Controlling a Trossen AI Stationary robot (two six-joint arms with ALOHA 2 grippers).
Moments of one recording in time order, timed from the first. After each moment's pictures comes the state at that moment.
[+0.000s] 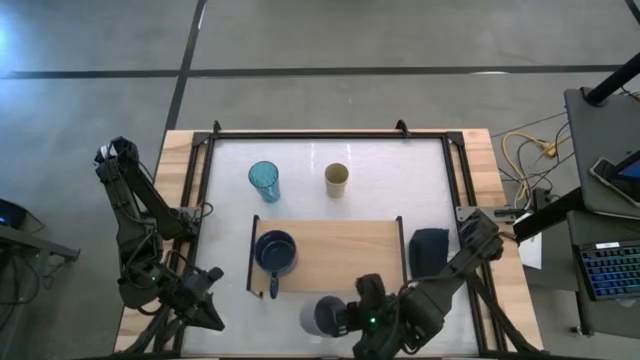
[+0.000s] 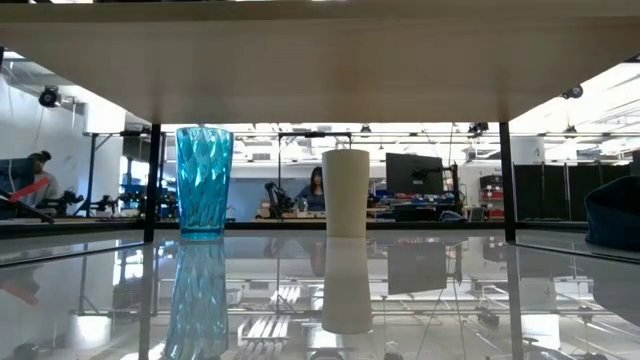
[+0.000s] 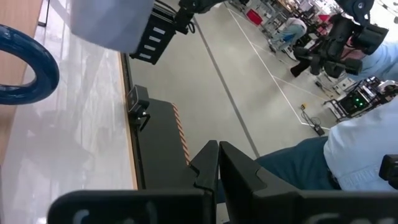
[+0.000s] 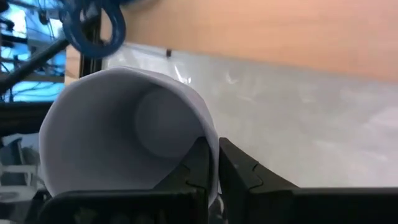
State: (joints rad) left arm -1.10 1.01 0.86 -0.17 -0.43 -0.86; right arm 0.70 2.15 2.36 -1.34 0.49 2.04
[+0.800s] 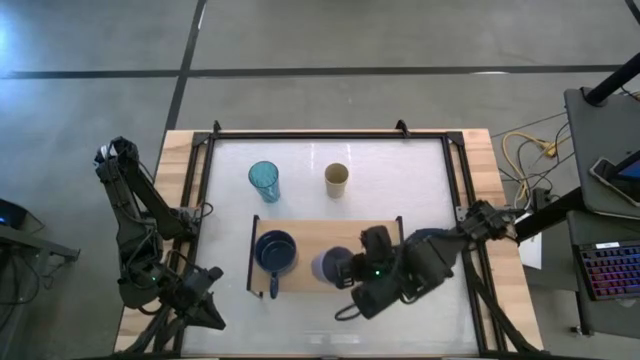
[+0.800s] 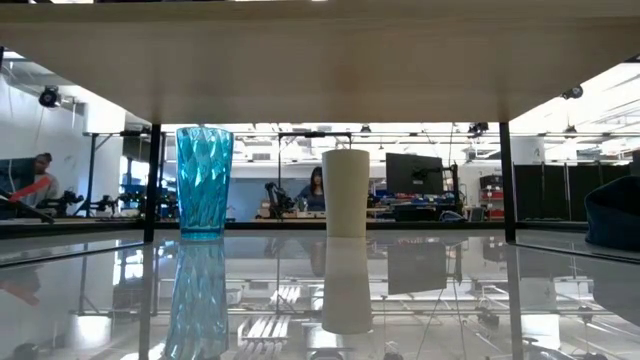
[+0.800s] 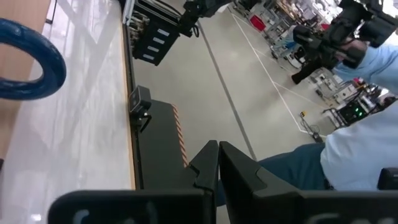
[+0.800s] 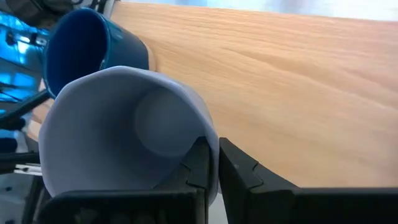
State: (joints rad) left arm -1.10 1.01 0.86 -0.17 -0.45 -0.91; right arm 0.56 2.03 2.35 -1.57 0.51 1.83
